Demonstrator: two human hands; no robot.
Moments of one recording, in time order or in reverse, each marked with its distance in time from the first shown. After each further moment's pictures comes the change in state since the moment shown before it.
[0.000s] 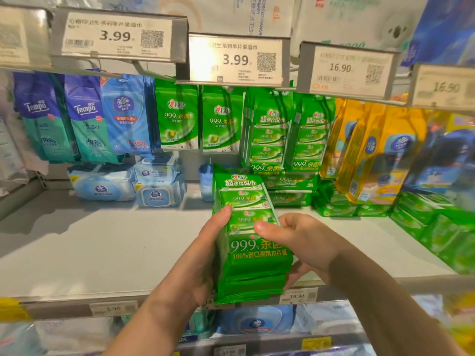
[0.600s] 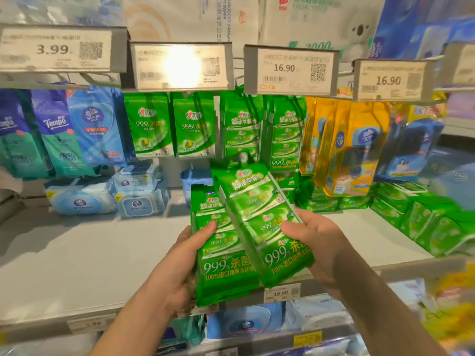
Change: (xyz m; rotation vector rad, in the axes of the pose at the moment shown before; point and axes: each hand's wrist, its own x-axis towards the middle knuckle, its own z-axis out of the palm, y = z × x) left_hand 0.021 -0.014 -0.012 0.004 0.231 -0.049; right_hand -0.008 0.051 -0.032 0.467 0.241 -0.200
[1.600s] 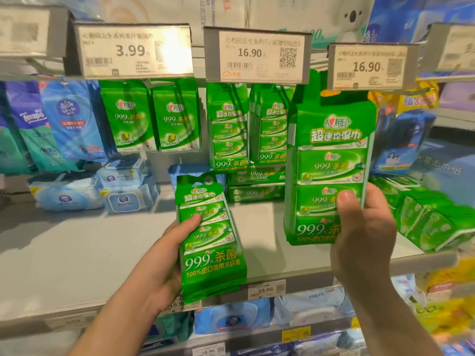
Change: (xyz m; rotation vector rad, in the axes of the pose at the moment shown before) left_hand -0.009 0.002 0.021 0.022 0.095 -0.016; right_hand -0.012 -0.011 -0.036 -0.021 0.568 -0.635
